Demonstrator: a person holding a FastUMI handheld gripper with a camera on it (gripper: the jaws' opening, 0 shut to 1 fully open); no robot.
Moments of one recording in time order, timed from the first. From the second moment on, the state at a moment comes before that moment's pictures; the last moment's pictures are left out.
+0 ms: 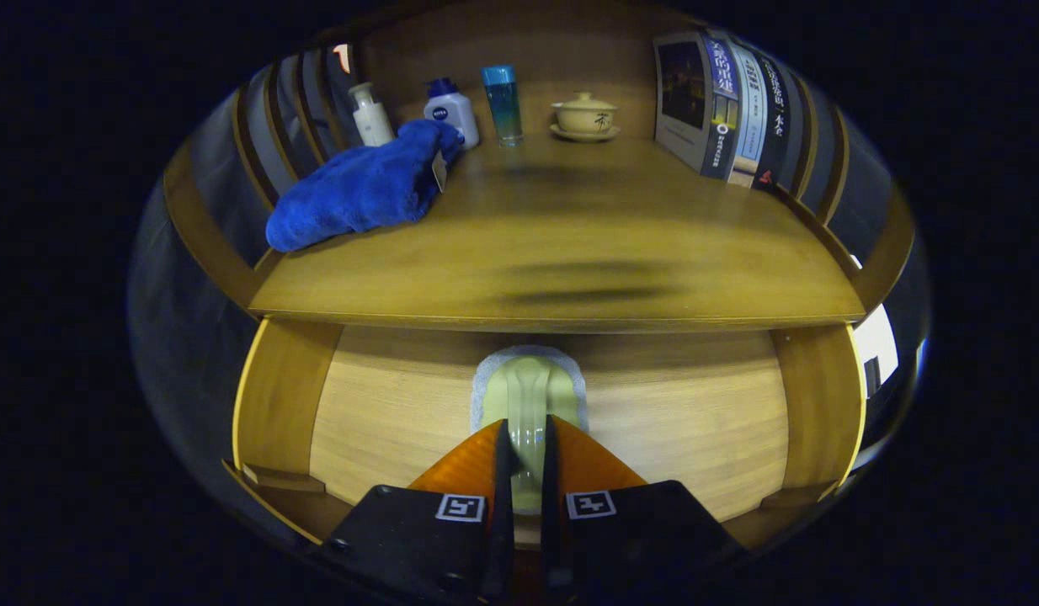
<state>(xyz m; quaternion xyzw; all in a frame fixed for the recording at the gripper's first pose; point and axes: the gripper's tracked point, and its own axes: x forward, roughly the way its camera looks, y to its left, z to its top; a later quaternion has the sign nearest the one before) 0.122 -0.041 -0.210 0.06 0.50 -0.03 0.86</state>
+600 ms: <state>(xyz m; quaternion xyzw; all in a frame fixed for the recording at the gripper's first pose) 0.163 -0.059 -0.060 0.03 0.36 -0.05 0.93</state>
